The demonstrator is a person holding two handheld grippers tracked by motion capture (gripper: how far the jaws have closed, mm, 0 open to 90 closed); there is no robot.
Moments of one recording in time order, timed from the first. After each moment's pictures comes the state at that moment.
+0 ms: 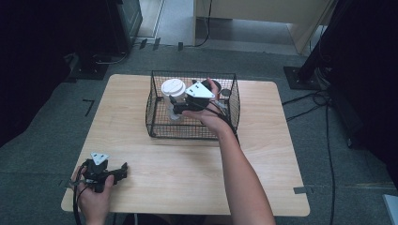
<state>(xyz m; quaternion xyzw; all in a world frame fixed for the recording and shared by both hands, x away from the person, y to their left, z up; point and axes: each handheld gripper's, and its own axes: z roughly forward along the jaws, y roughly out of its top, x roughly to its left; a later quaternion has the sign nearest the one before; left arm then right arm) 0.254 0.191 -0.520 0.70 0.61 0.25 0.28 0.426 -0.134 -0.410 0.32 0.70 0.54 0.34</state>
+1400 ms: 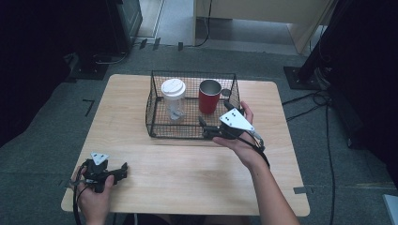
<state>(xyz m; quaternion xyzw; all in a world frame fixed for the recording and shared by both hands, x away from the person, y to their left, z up) 0.254 0.191 -0.520 0.70 0.61 0.25 0.28 0.325 -0.220 -0.411 0.35 0.67 0.55 0.37</state>
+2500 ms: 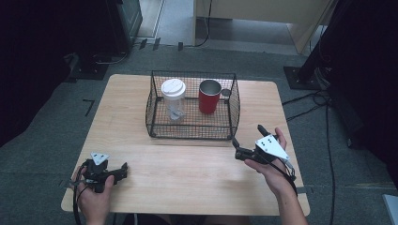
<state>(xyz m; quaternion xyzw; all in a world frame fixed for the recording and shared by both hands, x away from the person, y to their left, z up) 0.253 0.191 -0.520 0.70 0.61 0.25 0.28 0.264 -0.311 -0.457 0.42 0.64 0.51 0.39</state>
